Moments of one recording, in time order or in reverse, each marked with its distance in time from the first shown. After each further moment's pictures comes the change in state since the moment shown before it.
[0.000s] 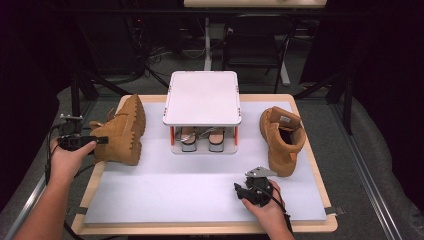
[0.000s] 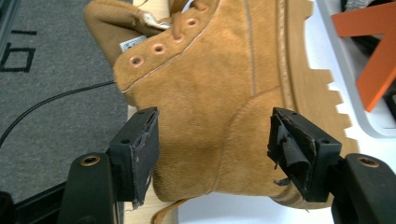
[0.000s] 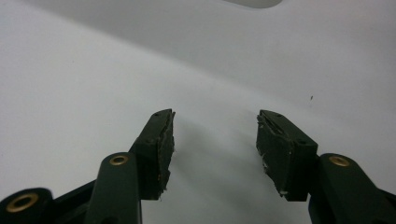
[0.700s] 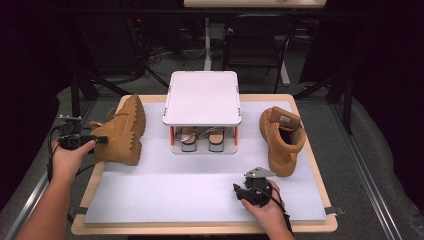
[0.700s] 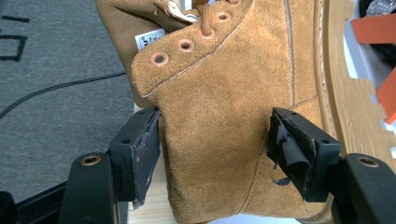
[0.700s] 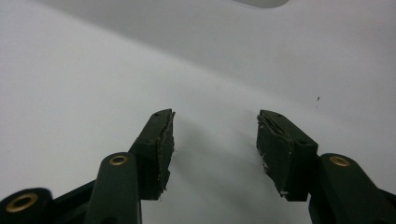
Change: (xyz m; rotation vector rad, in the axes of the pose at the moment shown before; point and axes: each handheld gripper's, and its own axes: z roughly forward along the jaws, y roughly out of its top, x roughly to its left) left arm 0.017 0.001 0.017 0.000 -0.027 -0.056; right arm 0.002 0.000 0.000 0.001 0.007 -0.010
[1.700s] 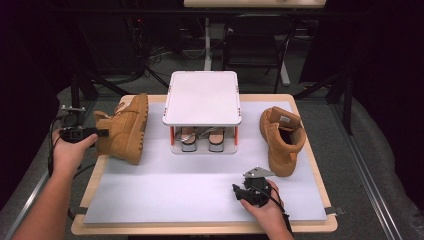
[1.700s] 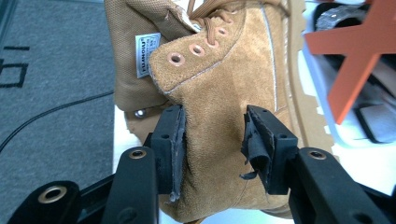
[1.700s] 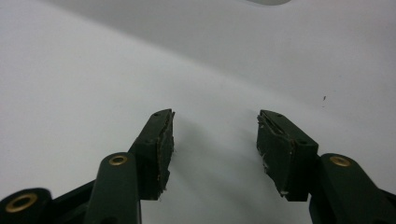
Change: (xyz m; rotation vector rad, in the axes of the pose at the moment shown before) left arm -0.042 0.019 -0.029 -0.045 -0.009 0.088; right arm 0.001 0.000 0.002 0.012 0.003 -0.006
